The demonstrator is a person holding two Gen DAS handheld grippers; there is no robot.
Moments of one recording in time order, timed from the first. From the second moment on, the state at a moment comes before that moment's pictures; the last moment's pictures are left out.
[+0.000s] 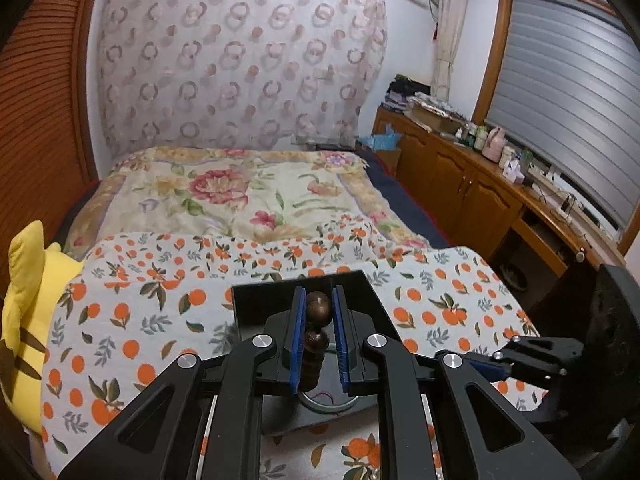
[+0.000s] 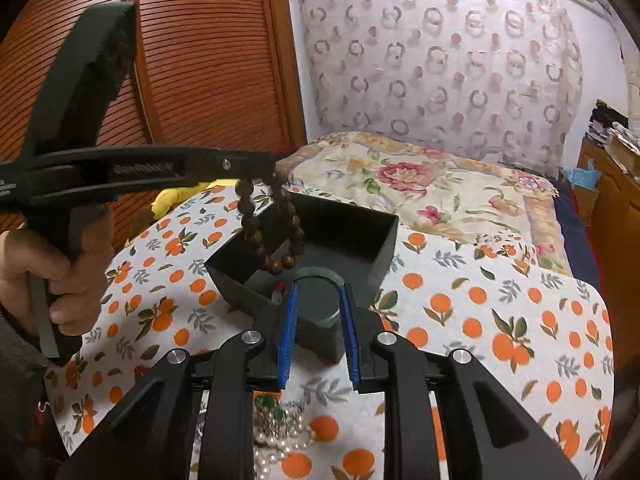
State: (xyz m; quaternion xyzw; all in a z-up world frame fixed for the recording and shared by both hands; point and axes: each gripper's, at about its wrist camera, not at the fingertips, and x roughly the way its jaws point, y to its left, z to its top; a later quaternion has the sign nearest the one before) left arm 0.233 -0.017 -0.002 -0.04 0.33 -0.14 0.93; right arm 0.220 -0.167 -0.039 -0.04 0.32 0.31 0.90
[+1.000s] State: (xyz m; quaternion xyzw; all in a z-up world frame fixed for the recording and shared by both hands) left arm 0.112 -0.002 -0.042 -0.01 0.35 -0.16 0.92; right arm 0.101 -0.192 -0.057 -0.02 0.31 0.25 0.92
